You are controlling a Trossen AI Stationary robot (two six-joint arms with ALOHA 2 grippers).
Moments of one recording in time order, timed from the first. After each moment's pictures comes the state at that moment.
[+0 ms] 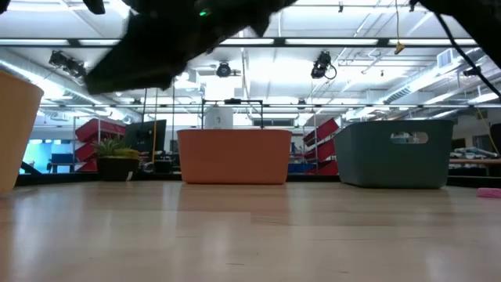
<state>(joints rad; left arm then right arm) -0.28 0.36 0.47 0.22 -0.53 0.26 0.13 2.32 1.93 -0.25 -0.24 -0.17</state>
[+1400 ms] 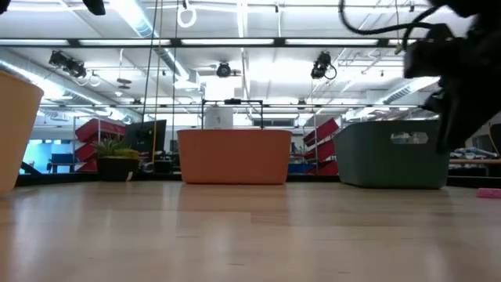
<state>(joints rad) -0.28 0.36 0.47 0.20 -0.53 0.26 0.37 1.13 0.60 -0.65 0.18 0.66</state>
